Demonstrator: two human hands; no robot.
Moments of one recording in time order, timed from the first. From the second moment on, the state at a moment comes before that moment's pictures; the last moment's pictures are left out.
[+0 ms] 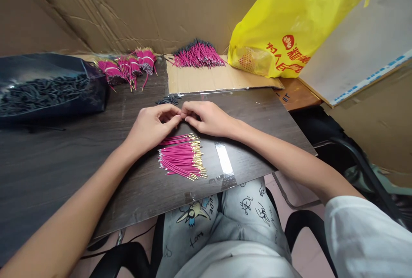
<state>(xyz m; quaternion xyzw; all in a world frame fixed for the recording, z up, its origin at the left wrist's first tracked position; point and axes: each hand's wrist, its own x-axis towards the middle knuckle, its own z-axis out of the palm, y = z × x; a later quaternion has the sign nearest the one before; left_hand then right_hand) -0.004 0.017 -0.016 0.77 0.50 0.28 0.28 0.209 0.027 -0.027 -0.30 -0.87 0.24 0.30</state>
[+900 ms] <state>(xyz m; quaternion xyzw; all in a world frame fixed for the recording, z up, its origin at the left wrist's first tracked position) 0.000 0.013 -0.010 0.79 0.50 0.26 0.25 0.210 0.028 -0.028 -0.31 -0.88 0.22 0.28</state>
